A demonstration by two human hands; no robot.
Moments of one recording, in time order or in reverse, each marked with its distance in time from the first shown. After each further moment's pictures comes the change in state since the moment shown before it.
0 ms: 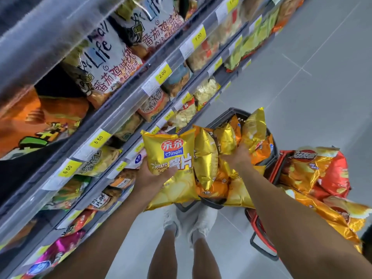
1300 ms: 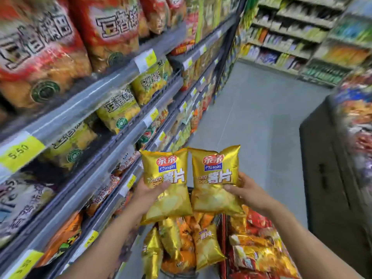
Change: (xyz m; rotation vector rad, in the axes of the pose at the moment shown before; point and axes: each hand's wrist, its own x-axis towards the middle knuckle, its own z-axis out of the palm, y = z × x) left_hand -0.102 0.242 0.004 -0.067 -0.445 0.432; right_hand -0.281 -0.036 -0.271 0.595 -0.011 -0.479
